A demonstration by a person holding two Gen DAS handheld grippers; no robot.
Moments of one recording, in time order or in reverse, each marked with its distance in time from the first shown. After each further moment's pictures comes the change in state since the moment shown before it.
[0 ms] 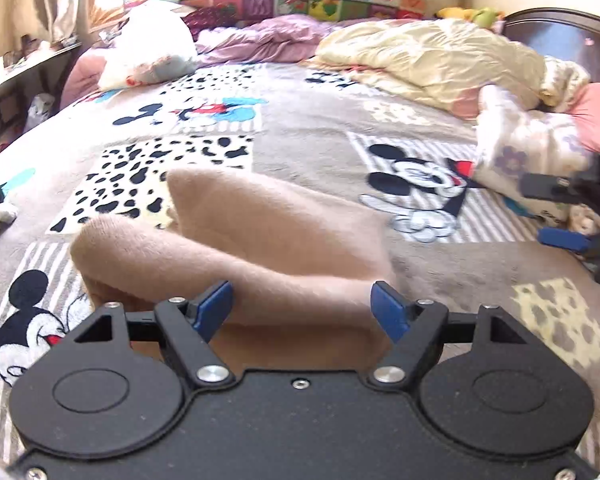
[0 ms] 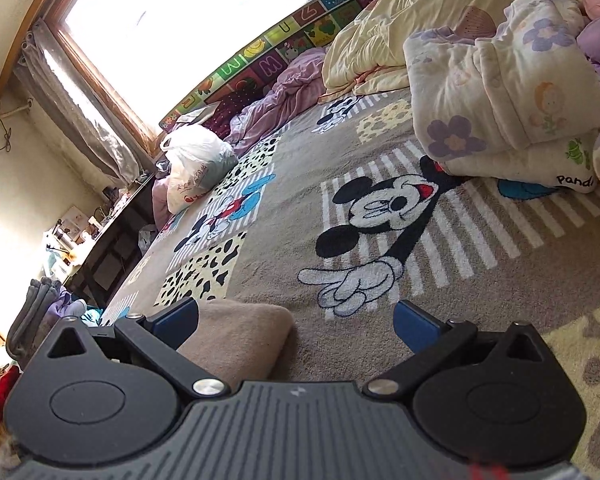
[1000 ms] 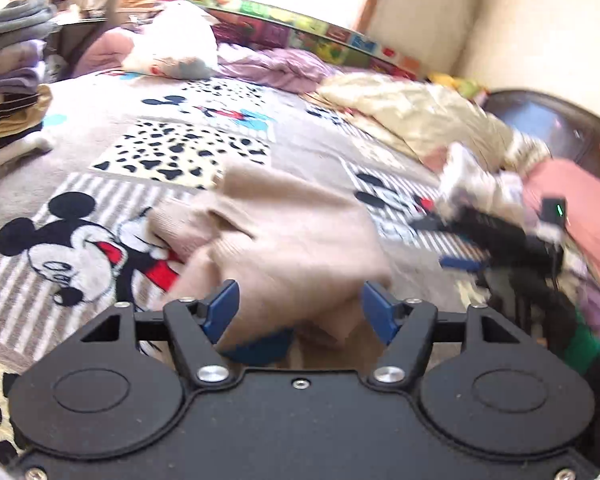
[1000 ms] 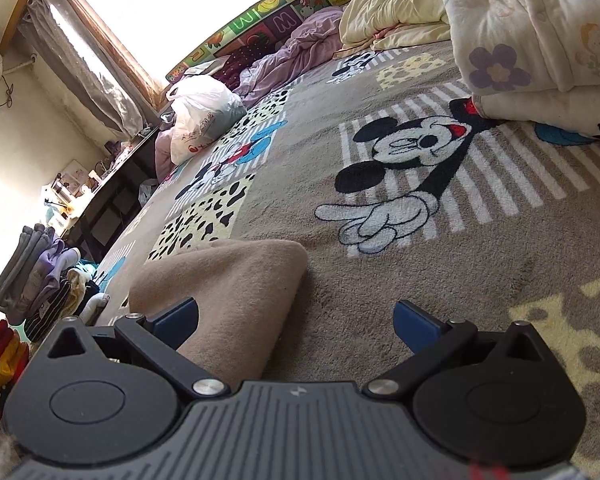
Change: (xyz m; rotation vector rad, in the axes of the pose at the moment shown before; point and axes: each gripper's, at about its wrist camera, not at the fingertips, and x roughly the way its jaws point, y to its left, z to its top) left arm -0.107 0.090 -0.088 -0.208 -0.123 -0.179; right arm 0.036 0.025 -0.043 -0.072 0.118 0.002
